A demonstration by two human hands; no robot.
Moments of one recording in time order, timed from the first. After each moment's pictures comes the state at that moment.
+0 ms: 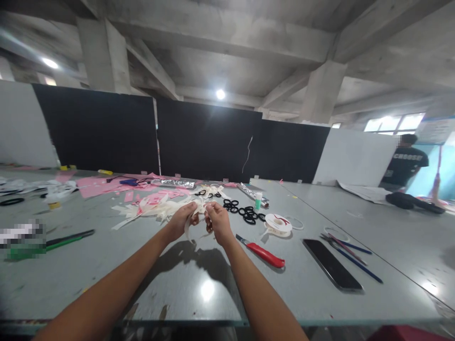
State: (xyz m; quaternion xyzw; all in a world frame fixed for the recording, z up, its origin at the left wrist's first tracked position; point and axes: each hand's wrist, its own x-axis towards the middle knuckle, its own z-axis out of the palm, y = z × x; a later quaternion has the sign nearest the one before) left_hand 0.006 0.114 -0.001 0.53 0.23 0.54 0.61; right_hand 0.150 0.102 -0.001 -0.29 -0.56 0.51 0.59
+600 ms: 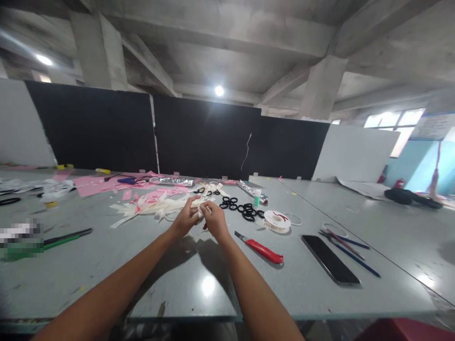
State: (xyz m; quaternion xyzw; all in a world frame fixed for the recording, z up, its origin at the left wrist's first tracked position) left_hand 0.014 0.117 -0.019 0.68 0.30 0.53 0.40; right_hand 0.151 0.117 -0.013 -0.39 -0.68 0.31 0.54
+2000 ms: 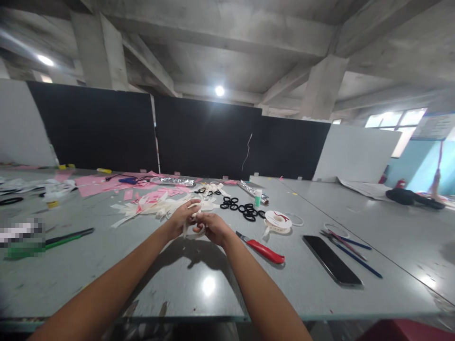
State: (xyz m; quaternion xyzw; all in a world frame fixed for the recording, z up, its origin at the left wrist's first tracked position) left_hand 0.005 0.118 -0.008 0.52 0.31 0.52 0.60; right_hand 0.150 0.105 -0.016 -0.24 -0.48 0.73 0.43
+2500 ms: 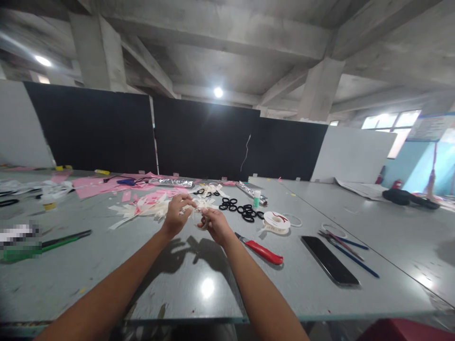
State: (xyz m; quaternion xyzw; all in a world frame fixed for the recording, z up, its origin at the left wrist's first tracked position) left_hand -0.009 0.118 -0.003 0.73 0.40 0.55 -0.02; right_hand 0.153 0.108 -0.011 -0.24 -0.46 0.67 0.53
